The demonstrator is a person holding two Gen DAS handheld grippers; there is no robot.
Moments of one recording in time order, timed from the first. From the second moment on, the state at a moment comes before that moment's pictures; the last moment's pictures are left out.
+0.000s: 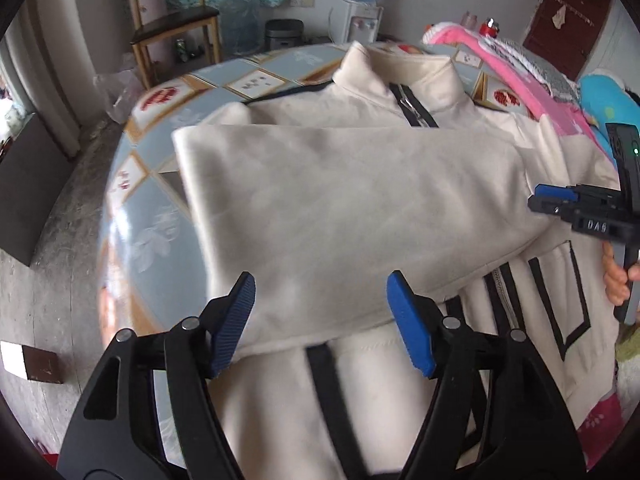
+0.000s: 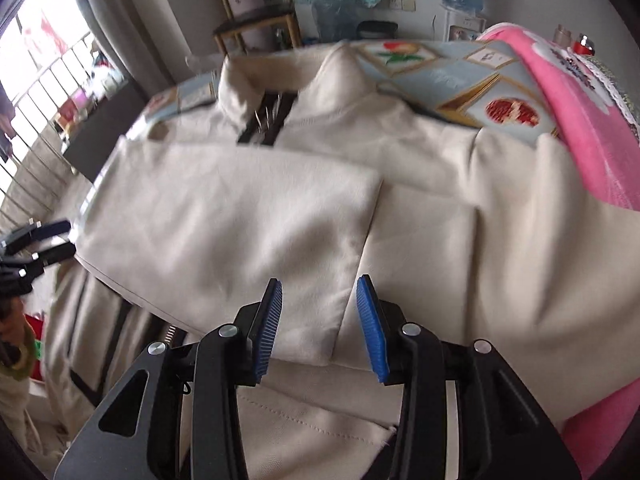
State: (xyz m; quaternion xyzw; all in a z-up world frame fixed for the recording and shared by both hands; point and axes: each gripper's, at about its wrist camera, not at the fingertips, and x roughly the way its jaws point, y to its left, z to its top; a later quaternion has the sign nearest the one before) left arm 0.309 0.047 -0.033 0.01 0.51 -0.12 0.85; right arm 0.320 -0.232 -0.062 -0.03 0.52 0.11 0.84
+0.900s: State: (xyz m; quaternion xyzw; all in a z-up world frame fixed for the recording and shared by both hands) left arm 0.319 0.009 -0.067 0.06 0.50 -0.13 0.85; right arm 0.304 -0.217 -0.078 -0.08 0.46 0.13 0.87
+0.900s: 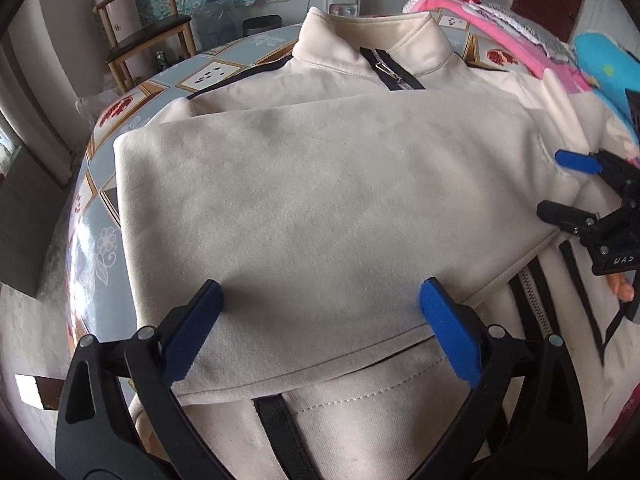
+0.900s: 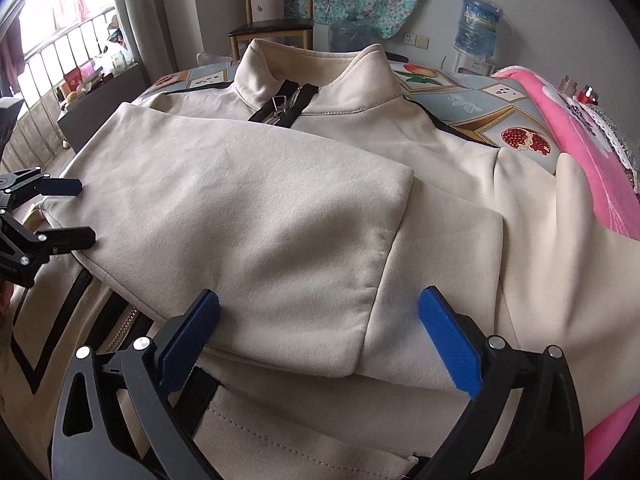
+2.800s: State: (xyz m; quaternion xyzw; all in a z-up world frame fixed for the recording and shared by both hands) left arm 0.314 0.023 -0.058 0.03 0.49 -0.12 0.86; right arm 0.238 -0.554 0.023 0.27 0.36 -0.14 0.88
